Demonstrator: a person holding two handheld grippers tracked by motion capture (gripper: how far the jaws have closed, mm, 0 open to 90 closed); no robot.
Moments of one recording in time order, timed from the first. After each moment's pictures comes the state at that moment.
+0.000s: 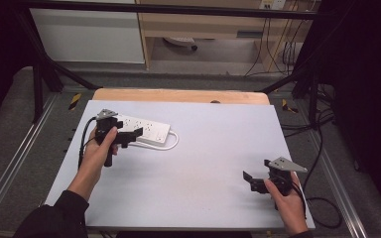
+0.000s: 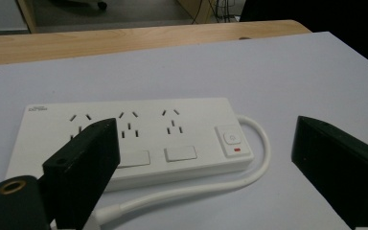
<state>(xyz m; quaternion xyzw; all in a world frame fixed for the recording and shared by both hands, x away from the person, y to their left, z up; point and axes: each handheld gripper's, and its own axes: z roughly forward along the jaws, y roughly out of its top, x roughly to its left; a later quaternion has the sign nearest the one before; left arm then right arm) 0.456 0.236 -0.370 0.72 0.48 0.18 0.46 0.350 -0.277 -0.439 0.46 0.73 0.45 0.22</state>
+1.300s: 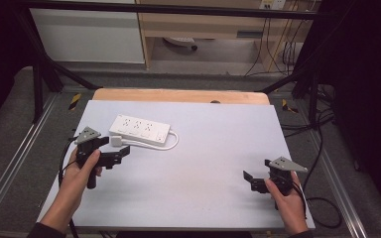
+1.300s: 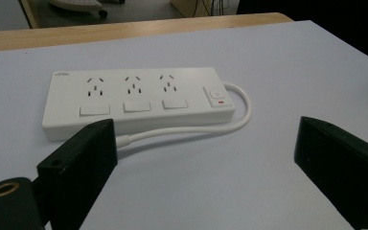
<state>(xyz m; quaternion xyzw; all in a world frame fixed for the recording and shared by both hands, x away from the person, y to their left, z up) 0.384 0.263 -0.372 0.73 0.47 0.19 0.47 0.351 -0.278 -0.439 0.46 0.73 0.45 0.22</state>
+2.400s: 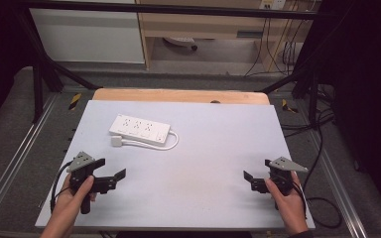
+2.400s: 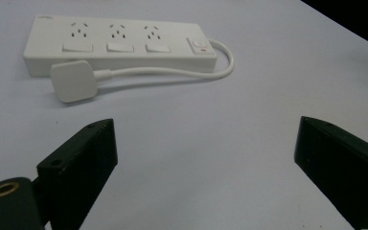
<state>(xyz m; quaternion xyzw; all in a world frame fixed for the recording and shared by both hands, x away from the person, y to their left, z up) 0.332 0.271 -0.404 0.73 0.46 0.17 0.47 0.351 -0.279 -0.439 0.46 0.73 0.45 0.22</state>
